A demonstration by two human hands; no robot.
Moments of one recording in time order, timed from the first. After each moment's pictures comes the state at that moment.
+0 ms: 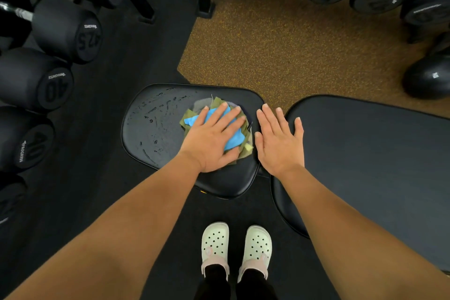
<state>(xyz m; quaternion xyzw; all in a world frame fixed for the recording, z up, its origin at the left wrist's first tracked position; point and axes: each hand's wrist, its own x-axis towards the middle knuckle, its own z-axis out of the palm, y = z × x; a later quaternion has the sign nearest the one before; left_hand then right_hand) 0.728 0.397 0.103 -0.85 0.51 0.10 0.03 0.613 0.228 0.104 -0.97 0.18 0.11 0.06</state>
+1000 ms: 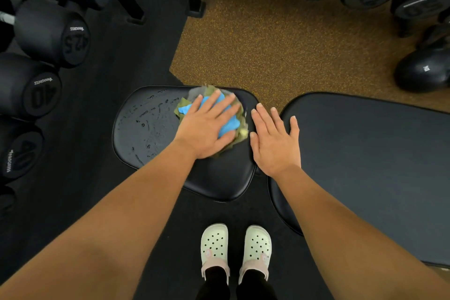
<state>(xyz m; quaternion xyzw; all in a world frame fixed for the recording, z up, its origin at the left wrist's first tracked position) 0.756 0.381 0.100 -0.85 0.51 0.09 0.00 0.614 0.230 0.103 -0.97 0.19 0.10 0.08</state>
